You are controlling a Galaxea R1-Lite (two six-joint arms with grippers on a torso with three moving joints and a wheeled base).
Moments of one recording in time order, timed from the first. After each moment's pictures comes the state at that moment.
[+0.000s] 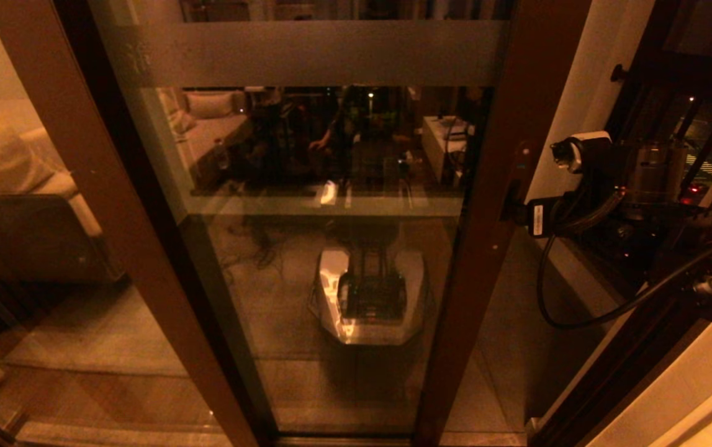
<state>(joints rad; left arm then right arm) 0.00 0.00 0.00 -0.01 0.00 0.00 0.24 1.75 -0.99 -0.59 -0.43 -0.11</state>
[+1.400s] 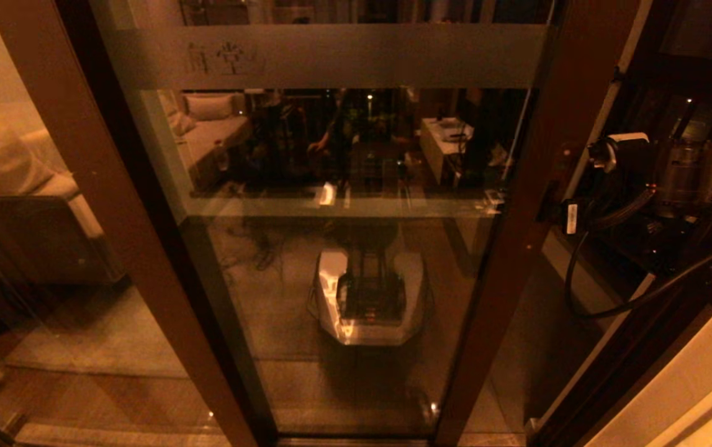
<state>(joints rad) 0.00 0.00 0.00 -0.01 0.00 0.00 0.12 1.74 -0.96 -0.59 -0.44 -0.11</state>
